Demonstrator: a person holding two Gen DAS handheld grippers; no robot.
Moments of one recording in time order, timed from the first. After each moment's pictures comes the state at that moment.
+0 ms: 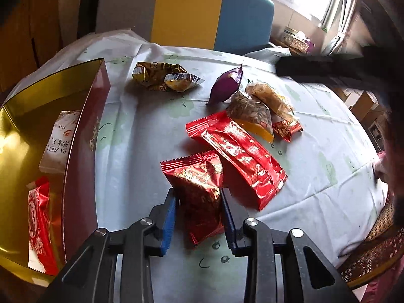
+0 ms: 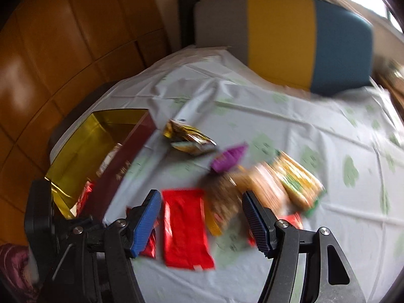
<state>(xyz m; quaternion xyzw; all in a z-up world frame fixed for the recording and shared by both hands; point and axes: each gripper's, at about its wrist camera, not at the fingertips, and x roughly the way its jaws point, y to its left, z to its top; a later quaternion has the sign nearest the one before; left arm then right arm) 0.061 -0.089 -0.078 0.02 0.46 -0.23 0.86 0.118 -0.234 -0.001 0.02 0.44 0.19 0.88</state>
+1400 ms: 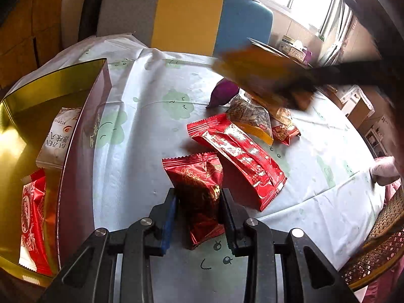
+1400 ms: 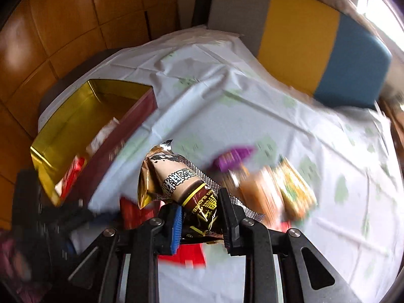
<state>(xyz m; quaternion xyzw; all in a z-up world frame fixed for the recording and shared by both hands) 0.056 -0.084 -0.084 0.01 0.45 -0.23 0.86 0.087 -0.223 -0.003 -0.05 0.49 0.15 0.86</state>
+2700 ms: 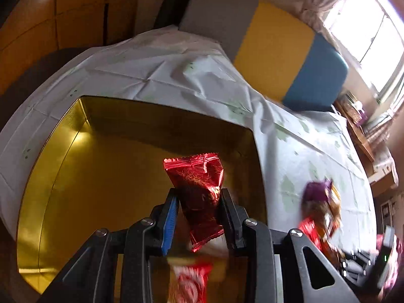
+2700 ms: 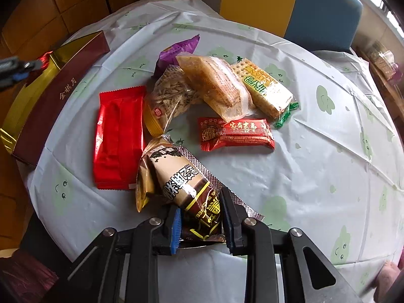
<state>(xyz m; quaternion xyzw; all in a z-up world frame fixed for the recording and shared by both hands) 0.183 0.059 -0.023 -0.11 0.48 -0.08 0.87 0.057 -0.265 -0.080 -0.04 0.56 0.08 0.83</state>
